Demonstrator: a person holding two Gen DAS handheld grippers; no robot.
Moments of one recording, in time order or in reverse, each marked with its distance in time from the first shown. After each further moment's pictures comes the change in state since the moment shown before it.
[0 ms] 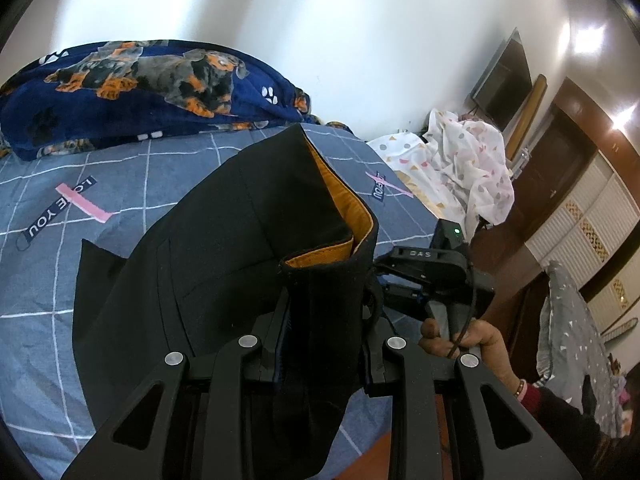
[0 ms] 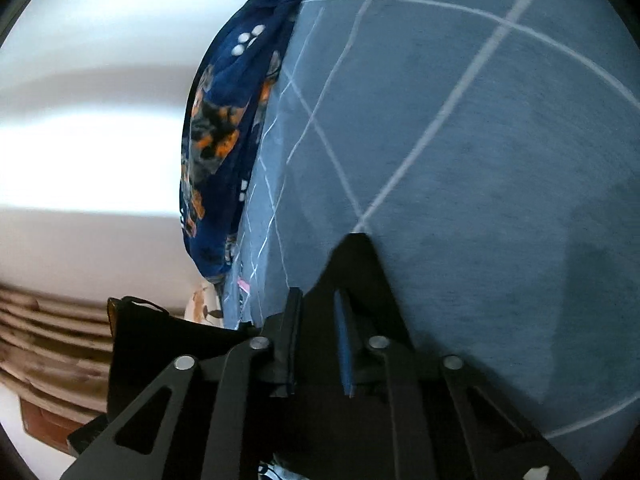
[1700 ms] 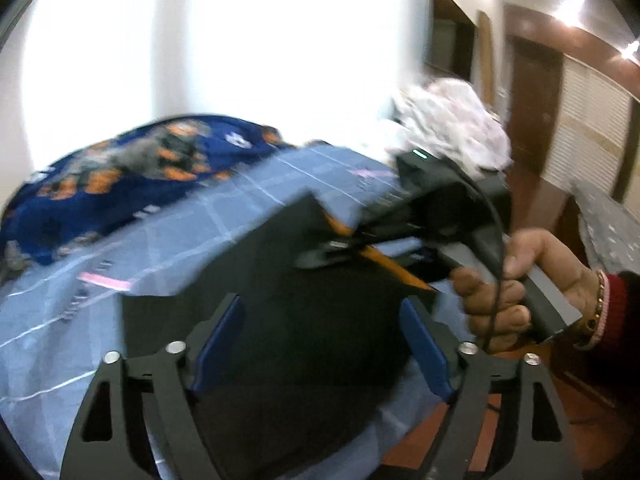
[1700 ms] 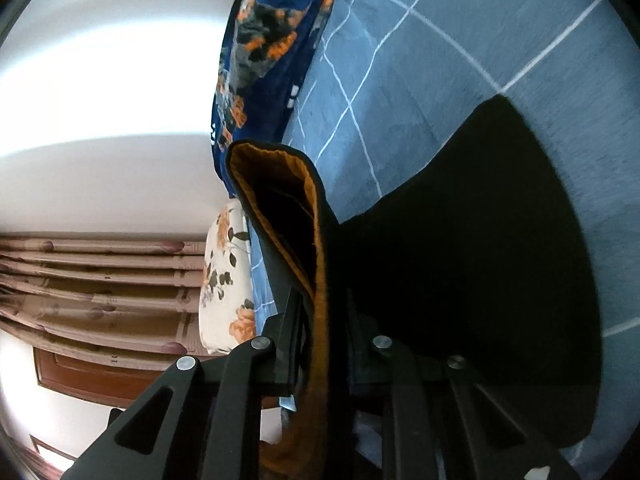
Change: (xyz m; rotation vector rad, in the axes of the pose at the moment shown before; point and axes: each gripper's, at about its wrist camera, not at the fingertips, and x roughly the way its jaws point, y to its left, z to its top) left arm -0.024 -0.040 -0.045 0.363 -0.139 0.159; right arm 0.026 0.065 -0.040 -0.082 0.261 0.049
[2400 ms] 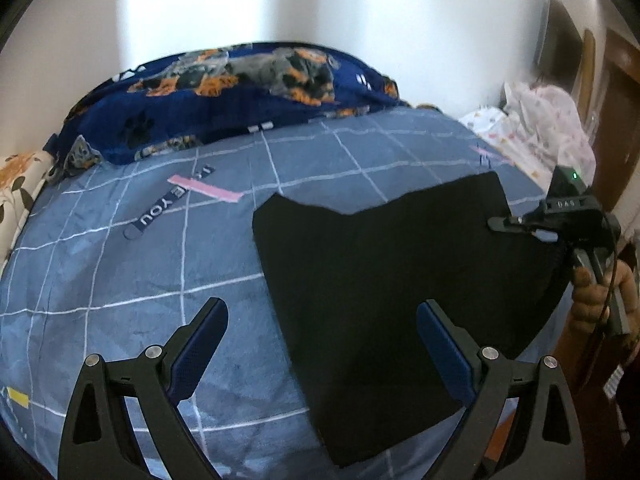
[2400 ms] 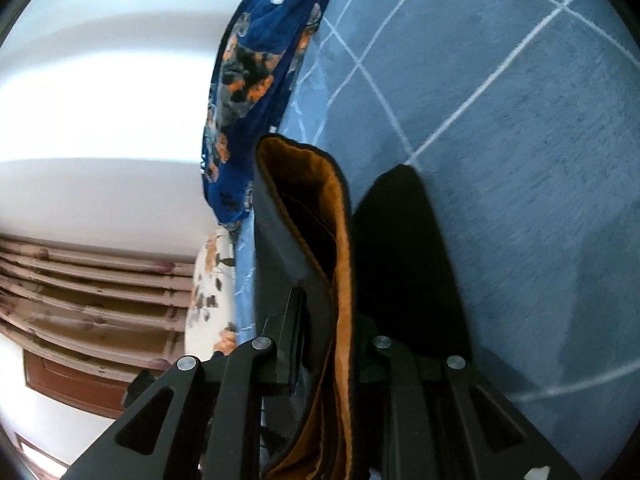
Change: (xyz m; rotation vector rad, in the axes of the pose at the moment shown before) left arm 0.025 0.102 -0.043 -0.230 0.202 0.190; right arm -0.026 -0.045 0.018 -0.030 -0.091 -0.022
